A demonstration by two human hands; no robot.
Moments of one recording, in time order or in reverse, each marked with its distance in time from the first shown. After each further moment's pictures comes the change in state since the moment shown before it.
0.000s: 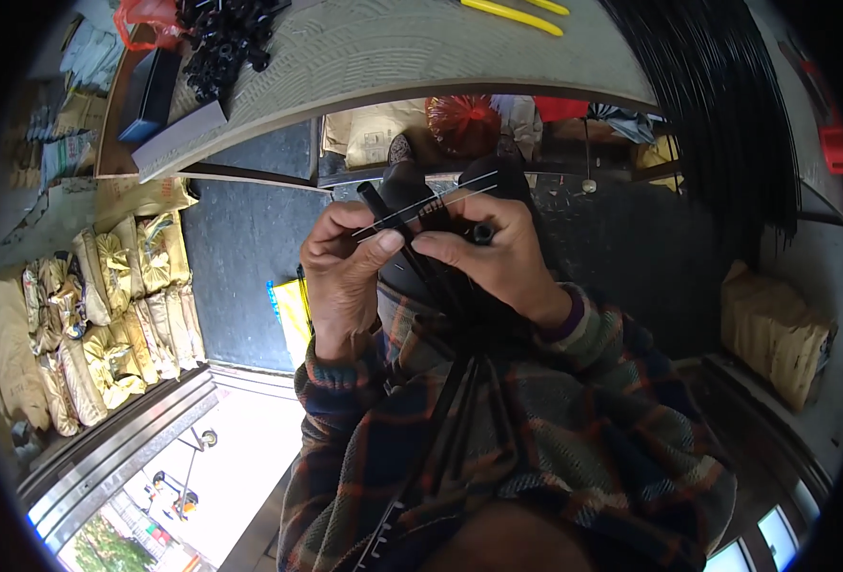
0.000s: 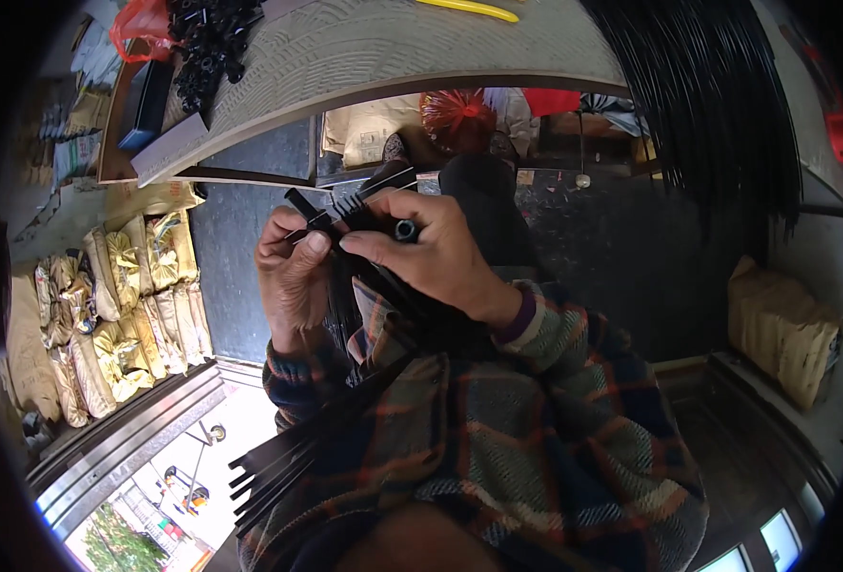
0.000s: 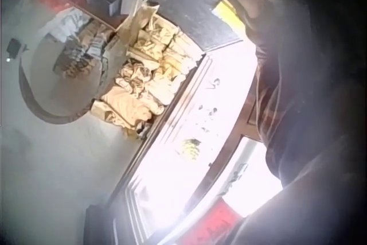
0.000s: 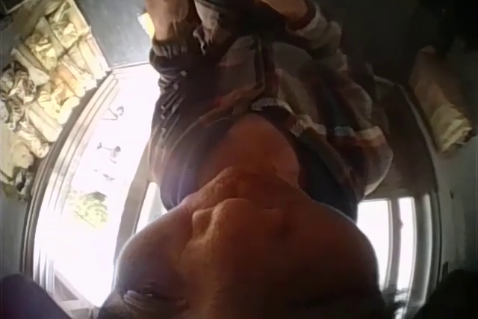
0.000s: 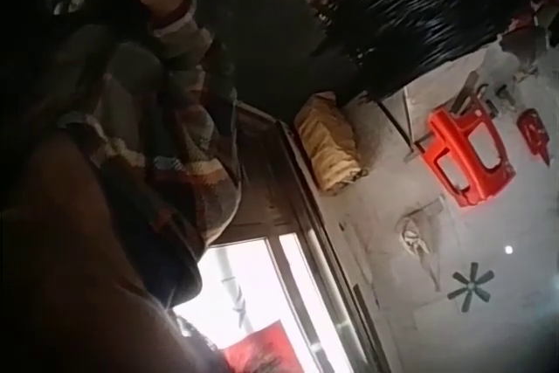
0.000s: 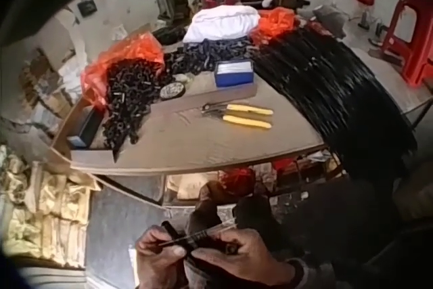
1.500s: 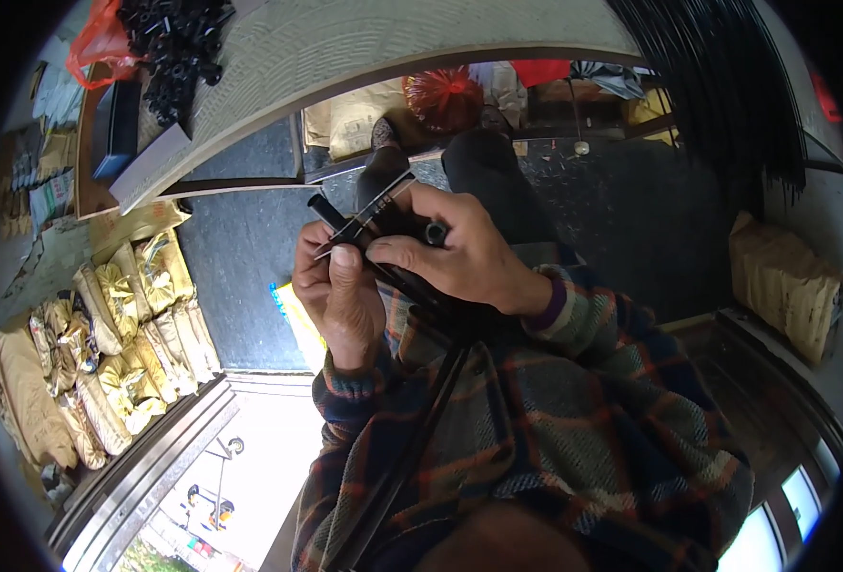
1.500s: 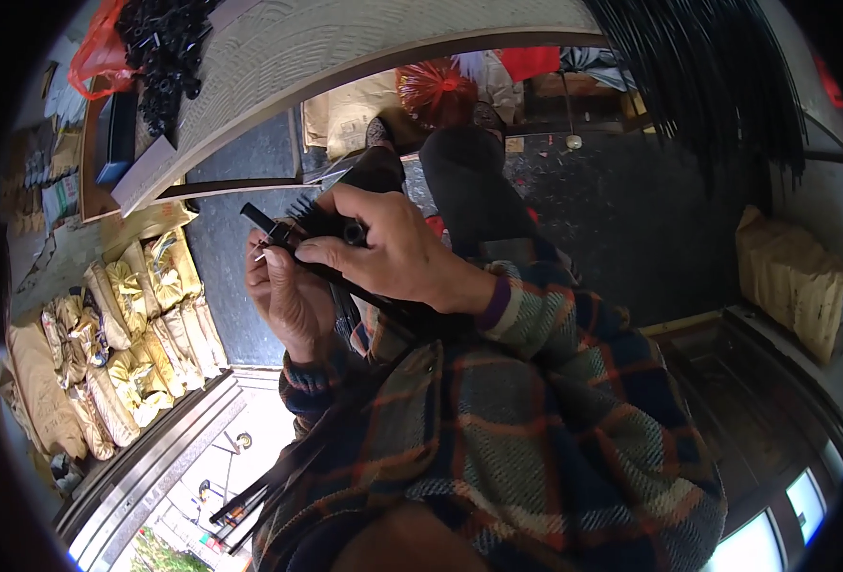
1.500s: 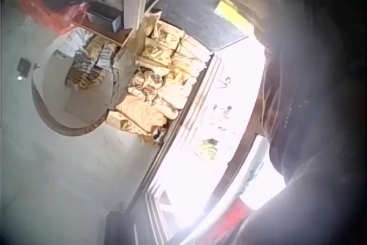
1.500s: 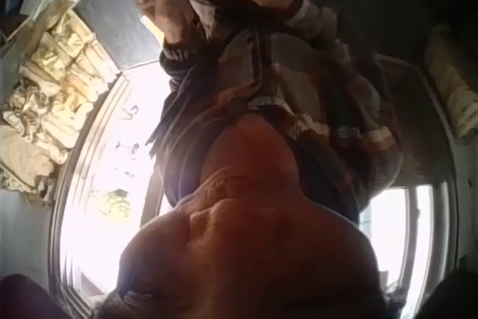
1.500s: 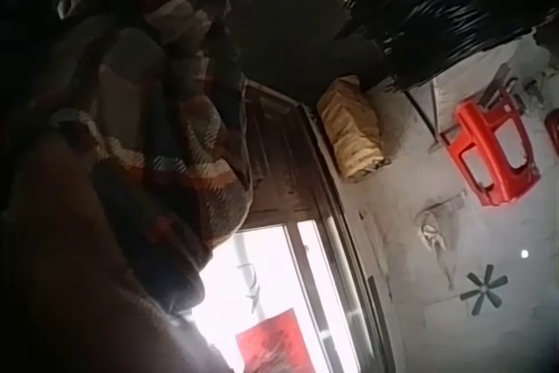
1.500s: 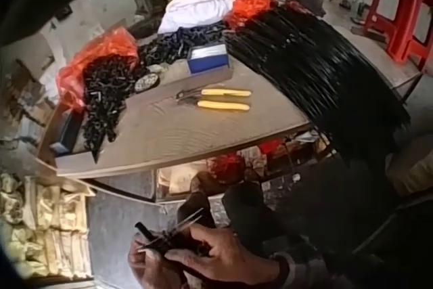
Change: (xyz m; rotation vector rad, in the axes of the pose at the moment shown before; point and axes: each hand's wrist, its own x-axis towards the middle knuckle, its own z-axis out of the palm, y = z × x) left_hand -0.010 -0.023 0.013 -0.007 0.063 0.190; right_hand -0.001 0.020 0.004 -0.038 -0.005 -0.057
